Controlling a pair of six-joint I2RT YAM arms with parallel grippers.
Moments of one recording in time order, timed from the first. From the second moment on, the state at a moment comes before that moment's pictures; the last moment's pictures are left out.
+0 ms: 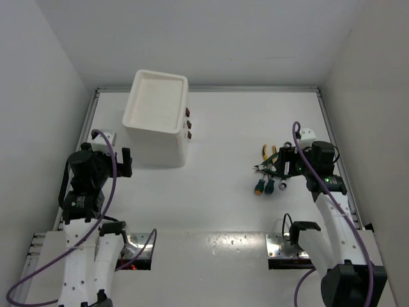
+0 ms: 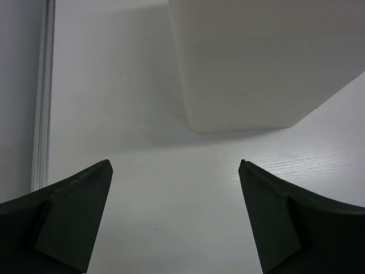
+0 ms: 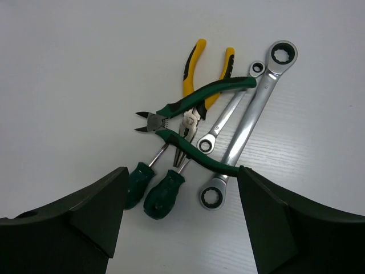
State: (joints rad) left arm 0.13 0.55 0.74 -0.59 0.18 0.15; right arm -0.08 0.82 0.57 -0.40 -0.27 -0.09
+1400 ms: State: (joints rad) left arm 0.18 1.40 1.77 -0.76 0.02 0.05; right arm -0.08 1.02 0.69 -0.47 -0.31 -0.14
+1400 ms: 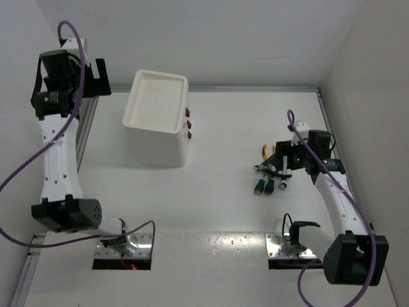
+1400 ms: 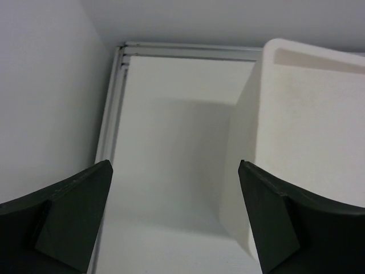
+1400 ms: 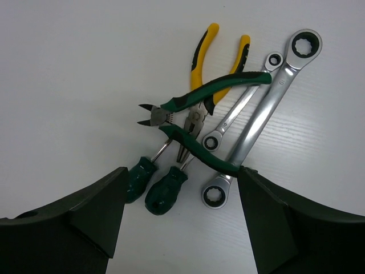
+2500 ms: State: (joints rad) left arm 0.03 1.67 1.81 -0.82 0.14 0.02; right arm -0.08 1.14 0.77 -0.46 -0.36 -0.13
